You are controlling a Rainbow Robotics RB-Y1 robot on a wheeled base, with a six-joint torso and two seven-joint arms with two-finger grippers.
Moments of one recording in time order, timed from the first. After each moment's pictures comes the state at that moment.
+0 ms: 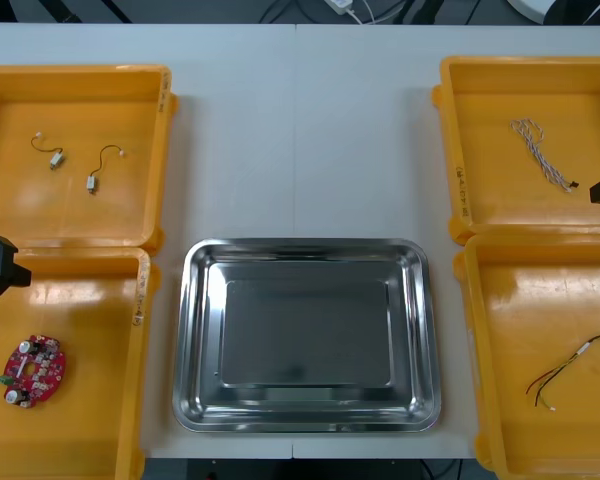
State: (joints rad) right arm -0.46 -0.93 -0.14 -1.91 -0.93 1.82 1.17; left arm -0.13 0.77 0.31 -2.14 0.88 1.87 -1.21
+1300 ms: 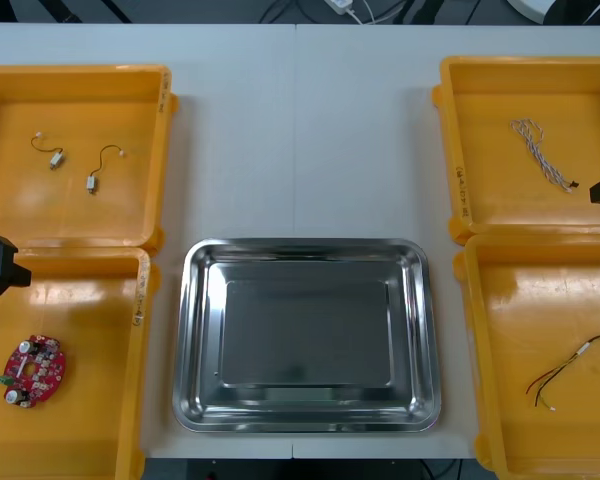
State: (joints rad) right arm -0.46 -0.93 -0.14 -1.91 -0.93 1.82 1.17; left arm -0.13 0.77 0.31 -2.14 0.88 1.87 -1.21
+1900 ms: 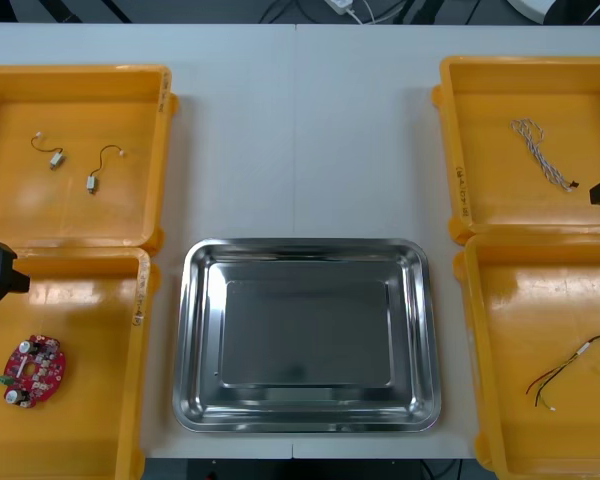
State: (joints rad) right arm -0.45 -0.93 -0.14 -1.91 -0.93 1.82 1.17; left arm -0.11 0.77 0.31 -2.14 0.88 1.87 -1.21
